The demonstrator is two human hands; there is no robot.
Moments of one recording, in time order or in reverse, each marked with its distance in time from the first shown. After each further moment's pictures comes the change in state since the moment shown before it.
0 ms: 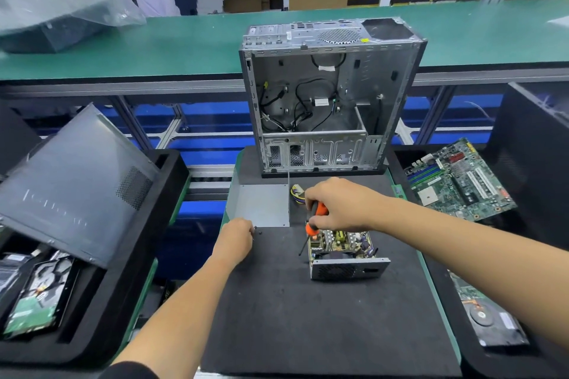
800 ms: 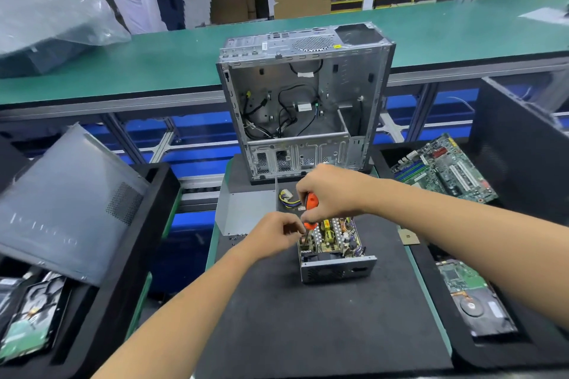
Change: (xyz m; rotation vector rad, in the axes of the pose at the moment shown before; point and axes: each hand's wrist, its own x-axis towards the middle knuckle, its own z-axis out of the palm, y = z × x) left_hand -0.017 0.107 -0.034 -0.431 -0.225 0.418; right_hand -0.012 0.003 -0.036 -0.074 0.036 -0.038
